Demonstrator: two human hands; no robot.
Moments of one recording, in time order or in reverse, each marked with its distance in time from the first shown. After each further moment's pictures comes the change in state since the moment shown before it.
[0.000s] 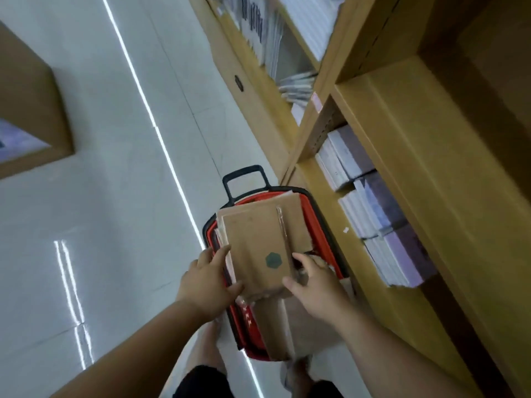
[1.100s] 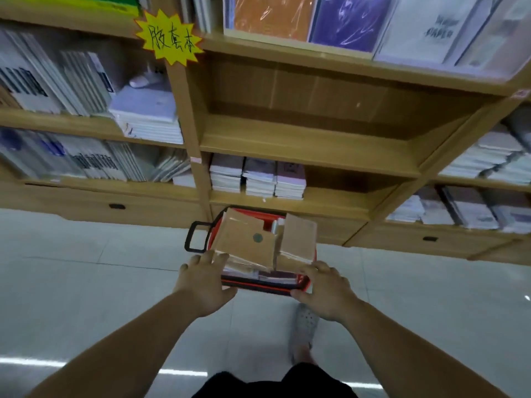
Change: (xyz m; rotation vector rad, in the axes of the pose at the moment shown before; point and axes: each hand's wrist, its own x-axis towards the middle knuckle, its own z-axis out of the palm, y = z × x) left_hand -0.099 -0.093 -0.268 0.868 -0.095 1.055; right_hand -0.277 -0.273 0.172 0.193 0.472 0.645
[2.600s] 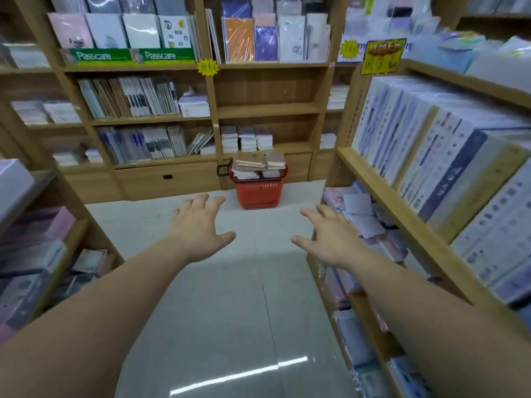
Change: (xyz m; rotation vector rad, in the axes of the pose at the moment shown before) left_hand -1.000 -0.132 0.214 0.120 0.430 0.213; right_hand -0.933 -0.214 0.509 0.084 0.568 0.075
